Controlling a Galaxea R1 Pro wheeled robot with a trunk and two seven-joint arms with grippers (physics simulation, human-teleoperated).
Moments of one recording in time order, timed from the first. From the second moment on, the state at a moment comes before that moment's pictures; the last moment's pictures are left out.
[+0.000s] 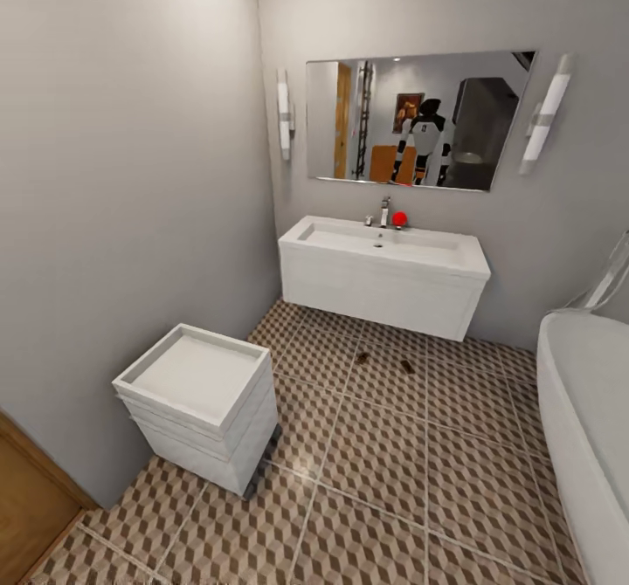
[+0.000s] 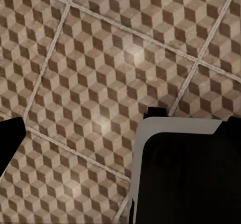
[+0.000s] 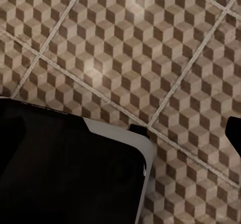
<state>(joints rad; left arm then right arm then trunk) -0.28 0.07 -0.25 0.07 0.32 -0.31 0.05 -0.19 -0.10 0.25 -0.04 -0.11 -0.43 0.22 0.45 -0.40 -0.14</state>
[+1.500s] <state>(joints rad) -0.28 0.07 -0.25 0.07 0.32 -0.31 0.05 -0.19 -0.10 0.25 -0.04 -0.11 -0.43 0.22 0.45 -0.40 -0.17</state>
